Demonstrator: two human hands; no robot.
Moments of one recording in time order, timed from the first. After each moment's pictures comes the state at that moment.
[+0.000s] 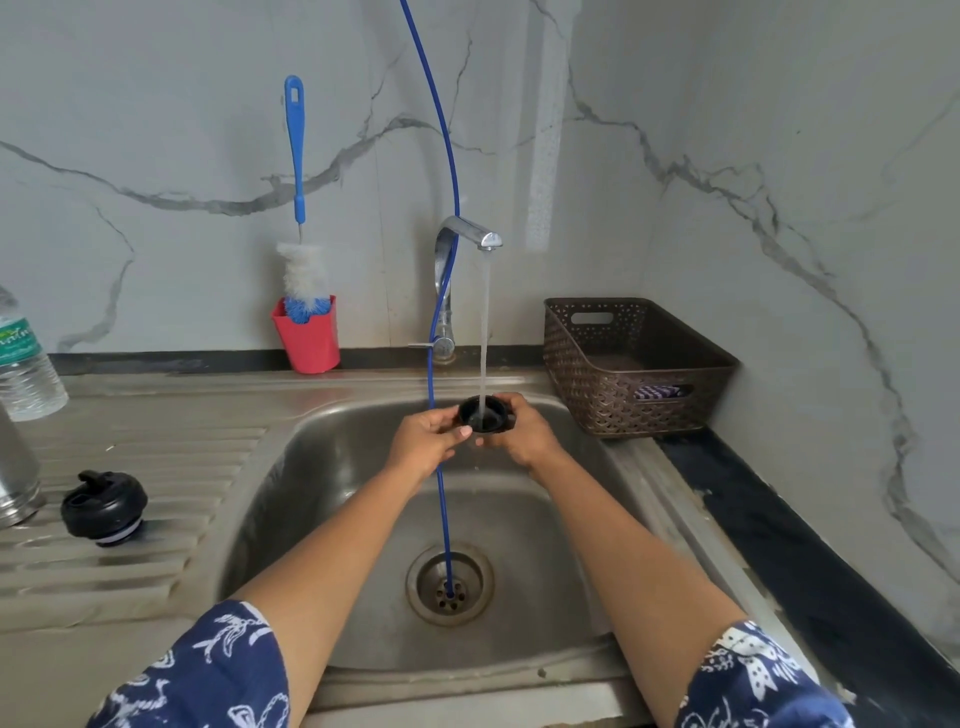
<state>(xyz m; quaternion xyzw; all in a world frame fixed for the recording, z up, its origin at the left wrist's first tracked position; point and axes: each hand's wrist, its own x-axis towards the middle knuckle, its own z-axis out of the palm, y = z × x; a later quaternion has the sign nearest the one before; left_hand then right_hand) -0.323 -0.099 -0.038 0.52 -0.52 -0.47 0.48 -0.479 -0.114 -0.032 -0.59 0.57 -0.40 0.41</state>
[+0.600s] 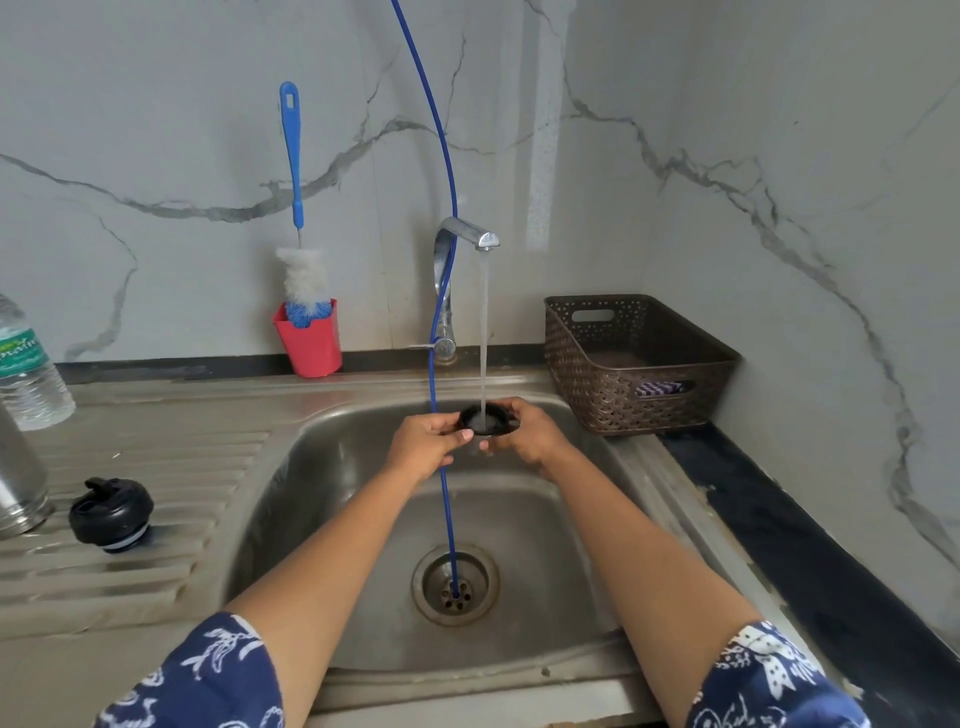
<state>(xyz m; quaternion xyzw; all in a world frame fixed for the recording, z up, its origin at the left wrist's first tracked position) -0.317 -0.097 -0.034 0.55 -0.53 -0.47 0.44 -0.484 -0.115 -0.029 -0.60 0.58 -0.36 0.41</state>
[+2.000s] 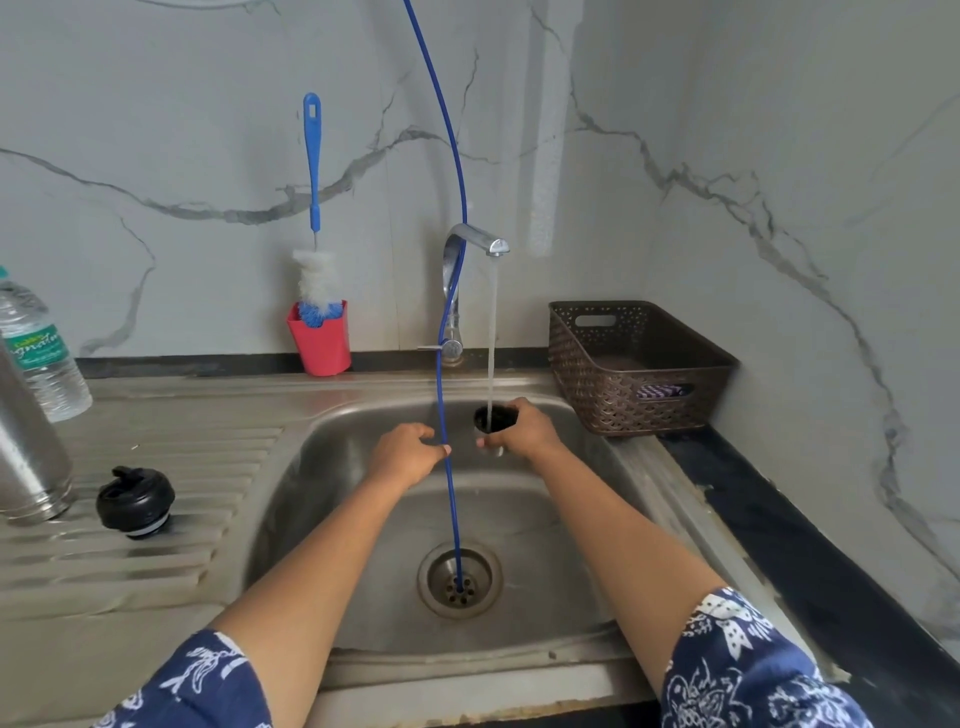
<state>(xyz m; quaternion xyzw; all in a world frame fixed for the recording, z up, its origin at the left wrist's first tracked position) -0.291 -0.080 -0.028 0.69 -0.63 -0.24 0.27 -0.469 -0.106 -0.015 -0.60 0.66 -0.31 0.34</state>
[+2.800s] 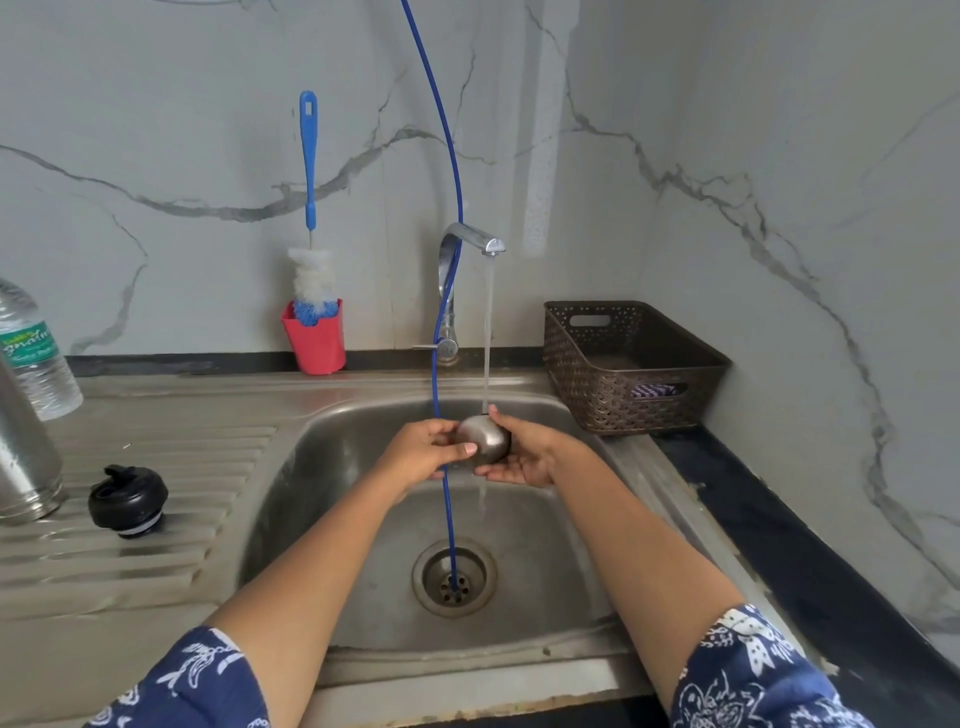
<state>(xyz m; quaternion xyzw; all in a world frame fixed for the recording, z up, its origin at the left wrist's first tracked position) -0.305 -0.069 -0.024 0.54 -0.60 -0.45 0.37 -0.479 -0.097 -0.014 -0.35 0.56 -0.30 0.68</state>
